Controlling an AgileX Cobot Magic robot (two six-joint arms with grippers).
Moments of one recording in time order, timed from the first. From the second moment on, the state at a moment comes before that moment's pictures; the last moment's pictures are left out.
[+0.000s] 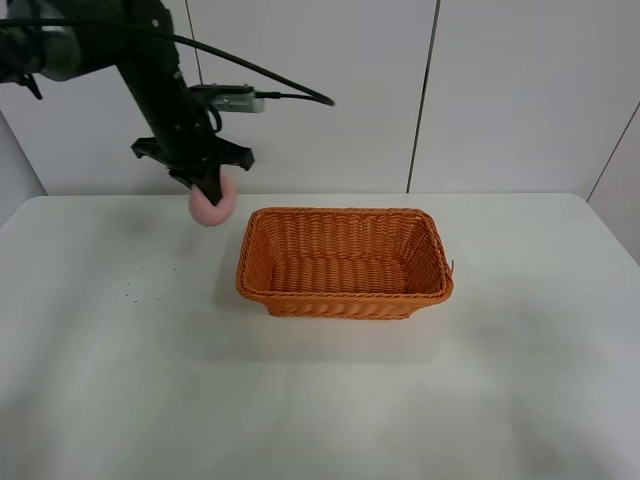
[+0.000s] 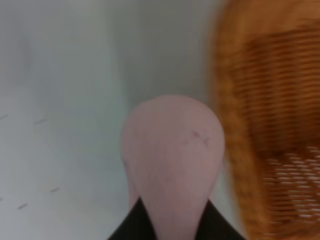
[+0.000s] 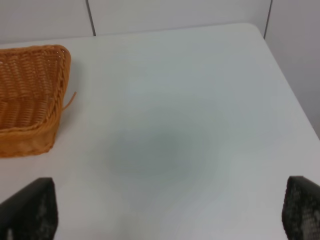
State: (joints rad) left arm -0.36 2.10 -1.93 -0.07 1.15 0.00; right arm 0.00 0.00 -0.49 -0.06 1.02 0.14
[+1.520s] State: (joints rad) left arm -0.58 2.36 -2.28 -0.08 1.17 0.00; right arm 0.00 0.00 -0.49 -0.06 1.02 0.14
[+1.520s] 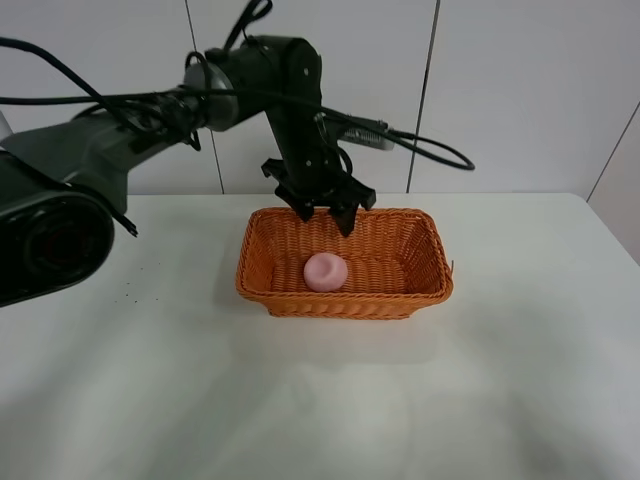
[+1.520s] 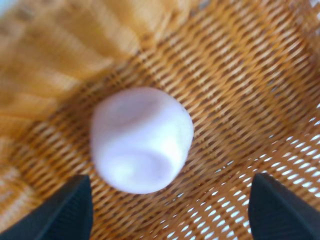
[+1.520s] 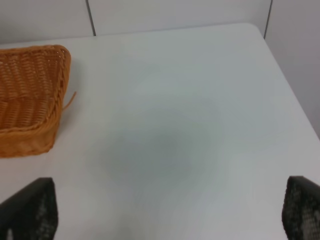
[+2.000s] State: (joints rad) left arm -0.33 2.34 -2.27 -0.05 1.17 0.05; right arm 0.00 0.00 -0.49 -0.06 1.02 0.14
